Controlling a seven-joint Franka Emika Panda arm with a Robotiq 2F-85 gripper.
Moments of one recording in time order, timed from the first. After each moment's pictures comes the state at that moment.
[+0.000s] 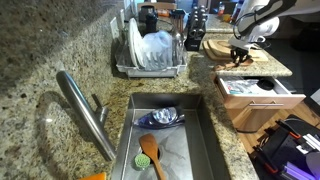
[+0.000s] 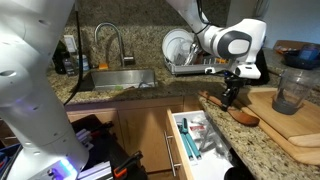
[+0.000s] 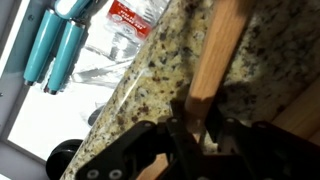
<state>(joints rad) -0.20 0.59 -0.27 -1.76 0.20 2.27 1.02</state>
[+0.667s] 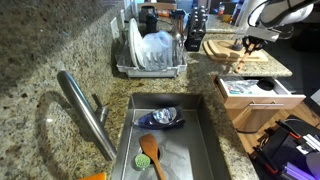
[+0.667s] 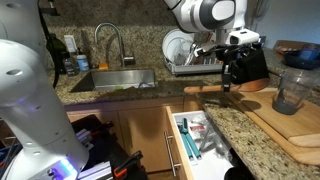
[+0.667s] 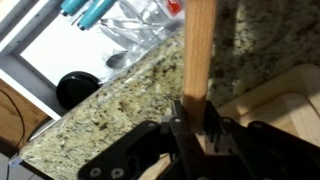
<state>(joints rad) -0.14 0.19 -0.30 -2.11 -0.07 2.44 0.85</state>
